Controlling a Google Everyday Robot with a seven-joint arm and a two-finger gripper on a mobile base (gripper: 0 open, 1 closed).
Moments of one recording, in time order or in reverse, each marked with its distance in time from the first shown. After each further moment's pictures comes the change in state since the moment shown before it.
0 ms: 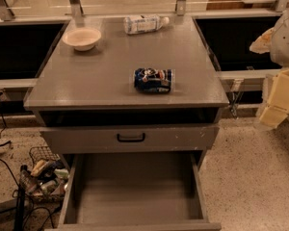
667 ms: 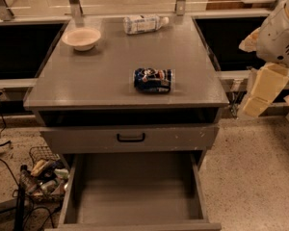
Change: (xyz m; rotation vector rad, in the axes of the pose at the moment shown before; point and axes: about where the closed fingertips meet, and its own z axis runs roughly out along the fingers) arm -0.012 -0.022 0.020 -0.005 -0.073 0.037
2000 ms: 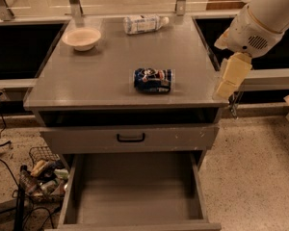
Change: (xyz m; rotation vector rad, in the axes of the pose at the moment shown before) arm -0.033 -0.052 0.056 -0.079 -0.083 -0.018
